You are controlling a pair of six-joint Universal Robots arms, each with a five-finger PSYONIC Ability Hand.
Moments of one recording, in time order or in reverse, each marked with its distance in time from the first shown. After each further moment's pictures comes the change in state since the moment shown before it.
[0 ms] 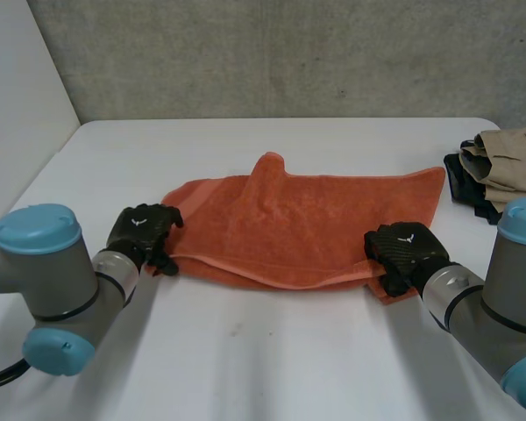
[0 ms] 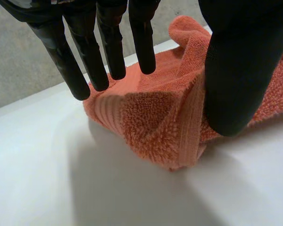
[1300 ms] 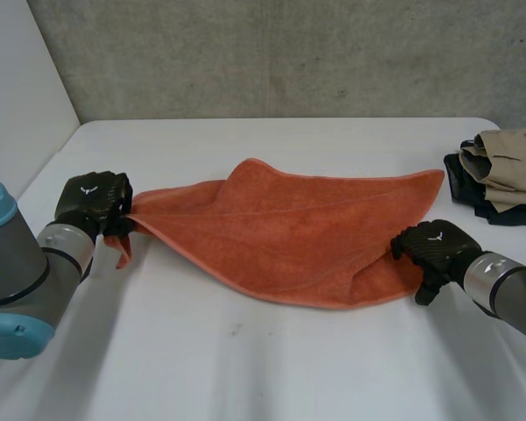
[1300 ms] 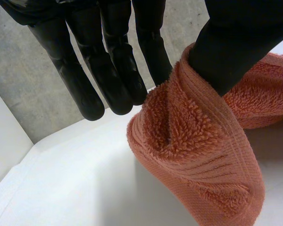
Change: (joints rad) left arm 0.122 0.177 -0.059 0.013 -0.001 0.032; right arm -0.231 0.100 -0.092 0.129 -0.213 -0.317; left_hand 0.641 0.676 0.667 0.680 0.577; right_hand -0.505 -0.624 -0.621 -0.635 -0.619
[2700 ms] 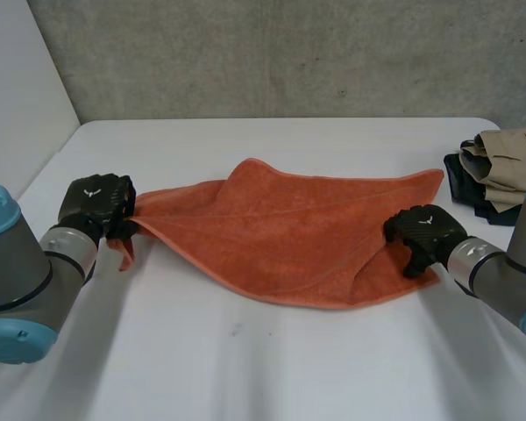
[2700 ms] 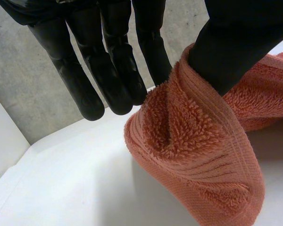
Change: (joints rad) left arm -0.011 0.003 -0.018 0.015 0.000 0.000; right arm 0.032 0.149 -0.156 -0.086 0.016 0.094; left_hand 0.000 0.002 0.002 0.004 0.000; right_hand 0.047 0.040 0.023 0.035 0.056
